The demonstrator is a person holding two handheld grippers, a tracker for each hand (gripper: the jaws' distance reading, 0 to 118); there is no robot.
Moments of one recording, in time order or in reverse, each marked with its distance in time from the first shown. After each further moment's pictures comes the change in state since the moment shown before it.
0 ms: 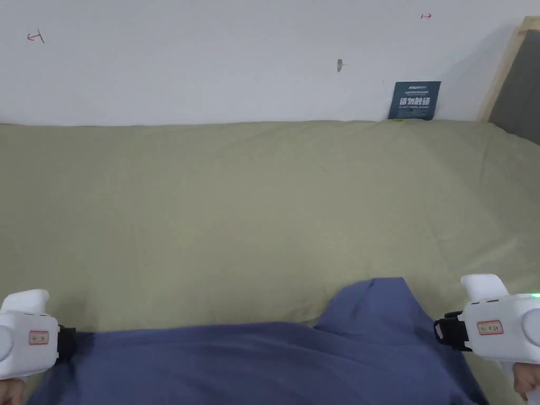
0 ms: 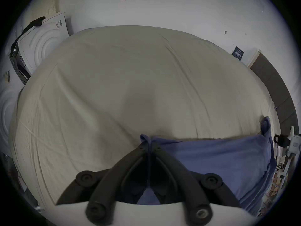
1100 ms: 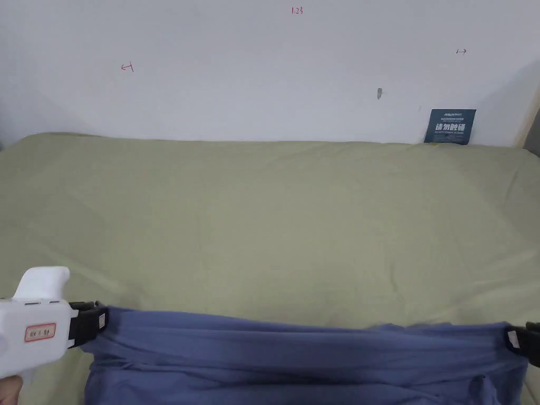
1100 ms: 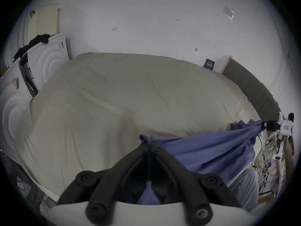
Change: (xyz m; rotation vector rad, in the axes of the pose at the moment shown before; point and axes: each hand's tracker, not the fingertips) left arm -0.030 -0.109 0.203 0.208 -0.132 -0.102; right arm -0.016 -0.121 0.190 0.281 0.093 -0.007
